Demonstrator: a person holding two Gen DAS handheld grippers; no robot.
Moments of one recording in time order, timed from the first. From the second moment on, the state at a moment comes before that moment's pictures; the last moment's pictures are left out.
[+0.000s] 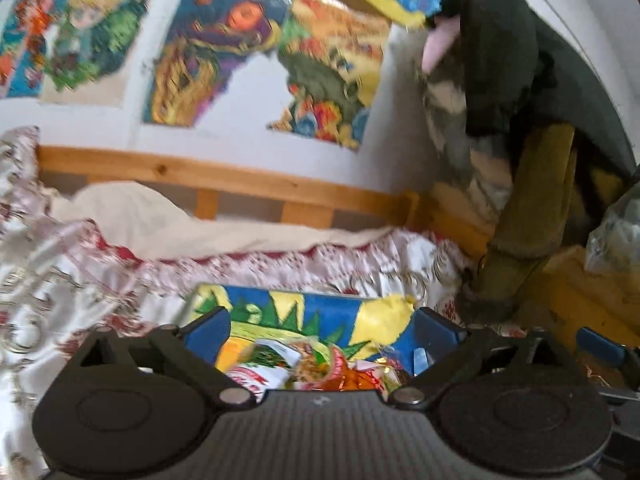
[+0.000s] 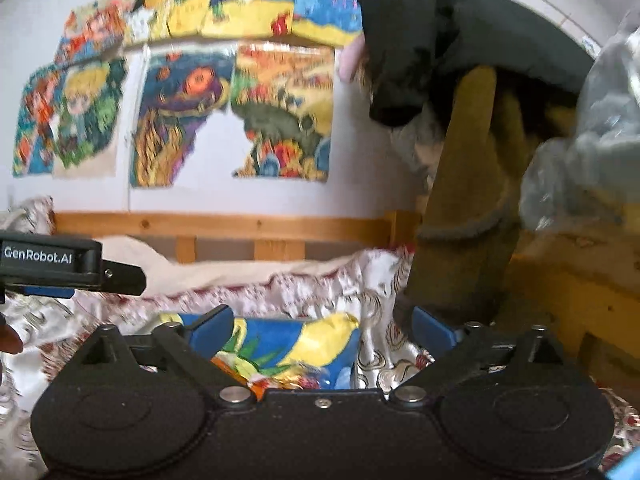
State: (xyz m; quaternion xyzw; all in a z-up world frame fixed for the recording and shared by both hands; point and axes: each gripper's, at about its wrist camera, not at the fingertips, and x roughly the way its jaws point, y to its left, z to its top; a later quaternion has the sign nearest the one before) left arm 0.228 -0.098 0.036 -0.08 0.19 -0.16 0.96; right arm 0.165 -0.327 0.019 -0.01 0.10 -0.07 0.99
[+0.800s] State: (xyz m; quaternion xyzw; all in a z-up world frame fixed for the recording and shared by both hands) left arm 0.047 -0.037 0.025 -0.02 0.18 -0.11 0.98; right arm -0.017 -0.275 0.024 0.00 0.10 -0.03 0.99
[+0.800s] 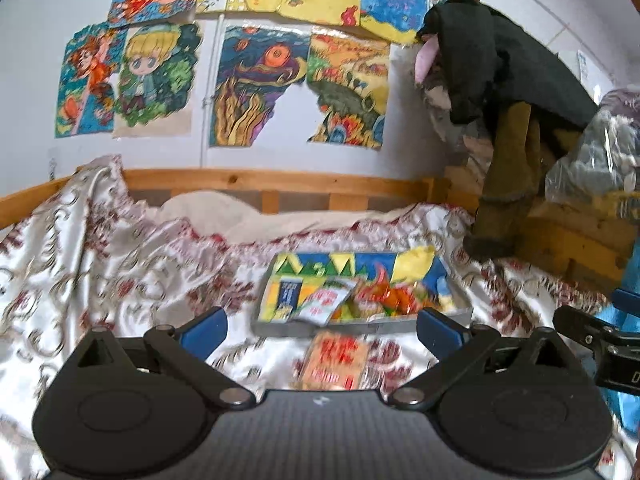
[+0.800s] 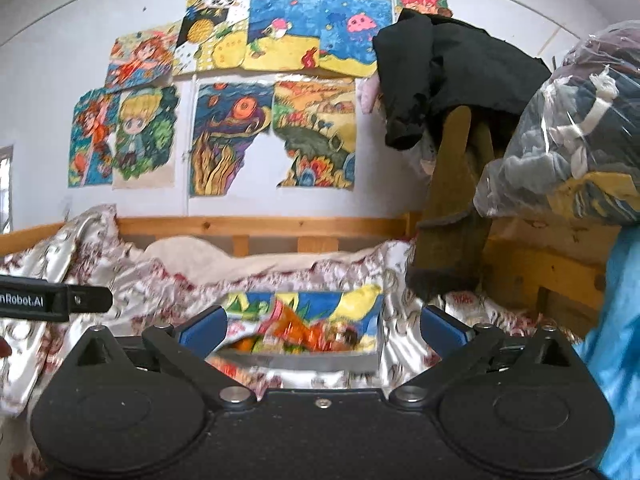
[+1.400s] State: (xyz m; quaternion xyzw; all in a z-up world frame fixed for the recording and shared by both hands) left arm 0.021 -0.037 -0.007 0.02 0.27 -0.09 0.96; right arm -0.045 -0.263 -0.009 0.01 0.21 -0.03 0.98
